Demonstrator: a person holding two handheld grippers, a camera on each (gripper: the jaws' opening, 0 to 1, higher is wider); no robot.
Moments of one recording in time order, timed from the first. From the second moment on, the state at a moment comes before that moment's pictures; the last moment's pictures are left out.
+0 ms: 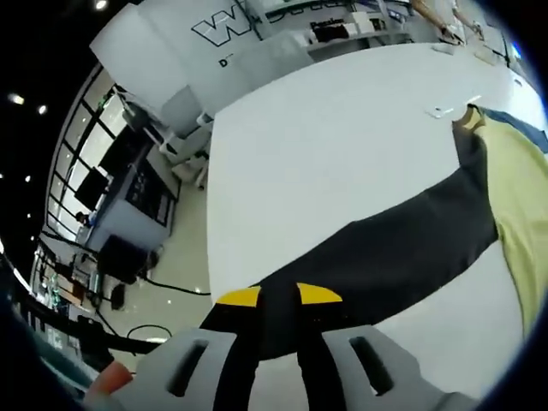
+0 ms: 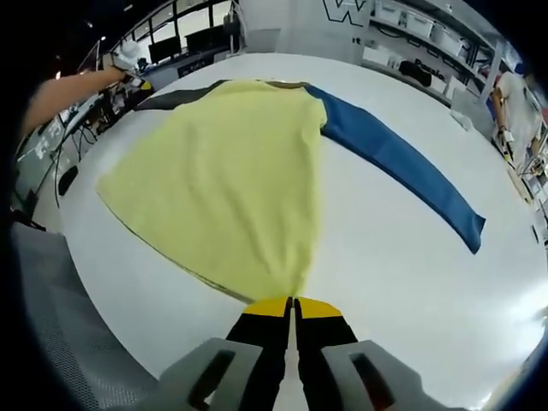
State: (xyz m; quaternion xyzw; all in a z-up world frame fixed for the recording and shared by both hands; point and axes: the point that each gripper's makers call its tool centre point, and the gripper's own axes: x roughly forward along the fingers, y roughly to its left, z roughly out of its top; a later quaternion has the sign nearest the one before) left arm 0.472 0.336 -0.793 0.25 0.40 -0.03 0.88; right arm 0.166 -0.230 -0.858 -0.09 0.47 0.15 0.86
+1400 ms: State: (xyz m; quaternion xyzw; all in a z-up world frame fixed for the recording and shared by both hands) left arm 0.361 0.195 -0.723 0.19 0.27 -0.13 0.93; right arm 0.194 -0.171 -0.776 -0.11 0.32 0.19 0.92
